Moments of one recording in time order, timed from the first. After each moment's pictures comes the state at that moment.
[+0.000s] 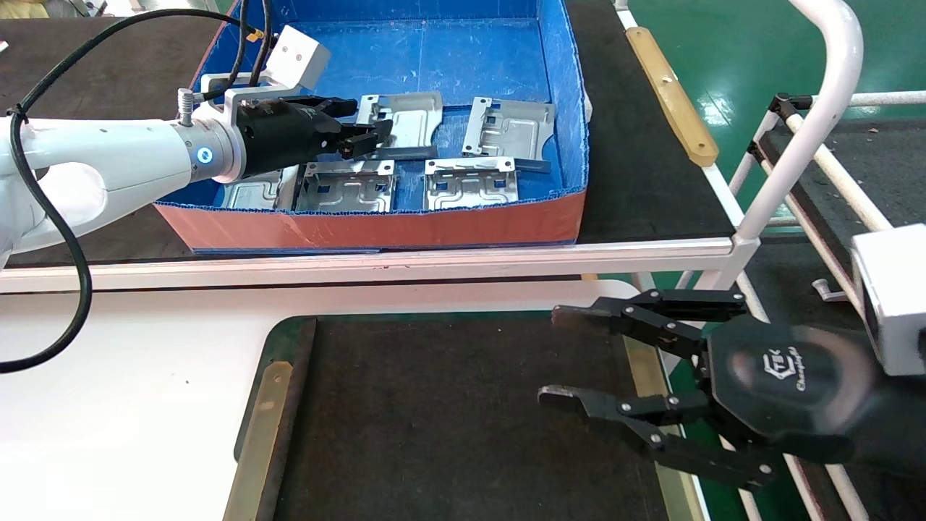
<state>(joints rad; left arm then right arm) -1.89 1.31 0.53 0.00 1.33 0.75 0.08 1.08 -0.57 -0.37 1.23 -0.65 -1.43 0.13</state>
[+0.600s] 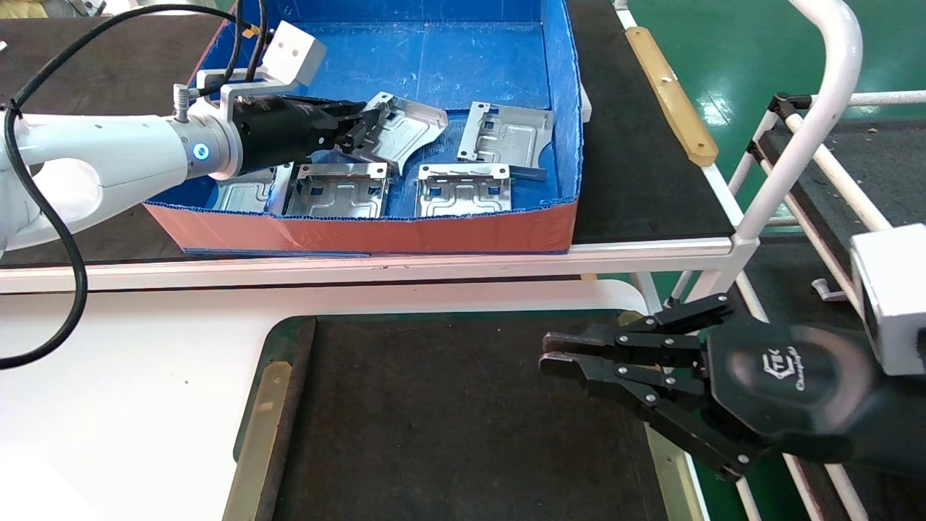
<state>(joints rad) -1.90 1.31 0.54 0.00 1.33 0.75 0.07 1.08 -0.57 -0.37 1.23 -0.65 -1.43 0.13</state>
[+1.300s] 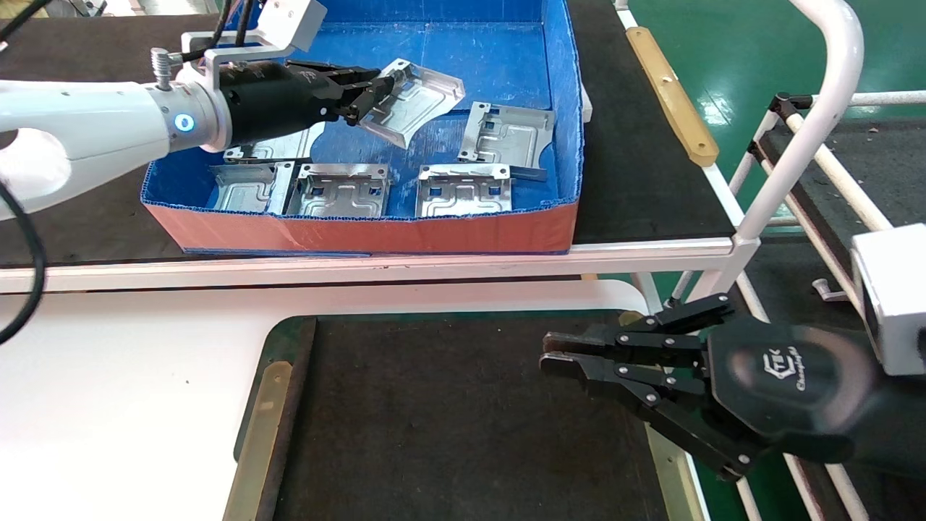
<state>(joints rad) -1.92 1.27 0.52 -0.06 1.31 0.89 0.09 1.08 -0.57 -0.37 1.23 -0.65 -1.43 0.13</state>
